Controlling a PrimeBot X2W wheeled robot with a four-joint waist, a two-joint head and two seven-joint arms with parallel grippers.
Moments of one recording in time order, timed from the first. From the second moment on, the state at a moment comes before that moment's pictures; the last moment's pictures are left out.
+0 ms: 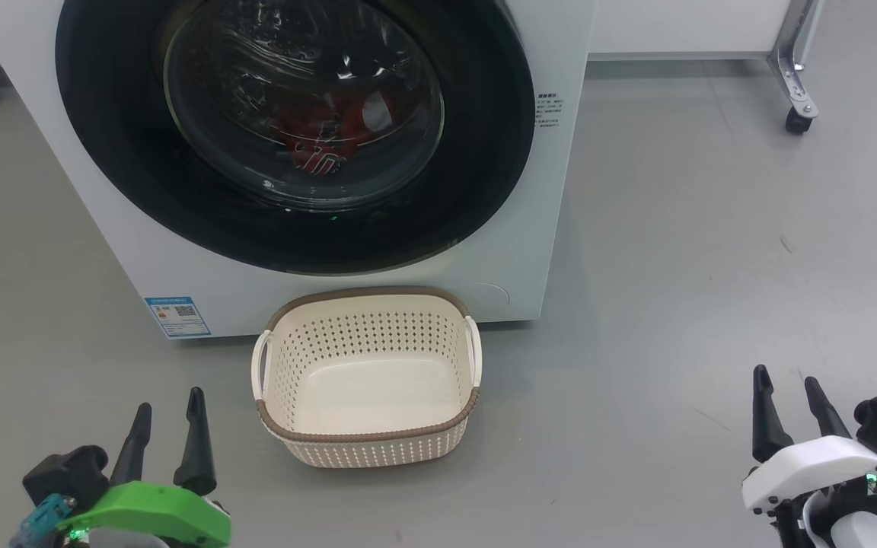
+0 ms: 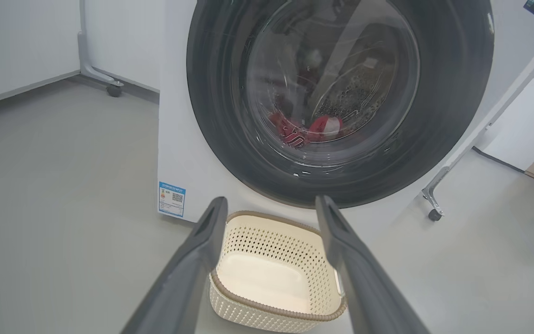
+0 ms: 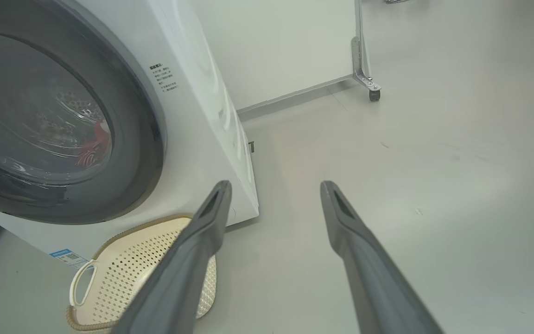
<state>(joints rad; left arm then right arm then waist) -0.02 0.11 -0.17 0.25 -0.71 0.00 -0.18 -0.01 -0.22 0.18 0.31 0.70 -0.03 -0.17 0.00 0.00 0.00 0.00</state>
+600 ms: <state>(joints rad) -0.02 0.10 -0.20 0.26 -0.47 0.04 -0.24 -0.01 -0.24 0.27 0.32 0.45 -0.07 -0.24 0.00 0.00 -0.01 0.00</state>
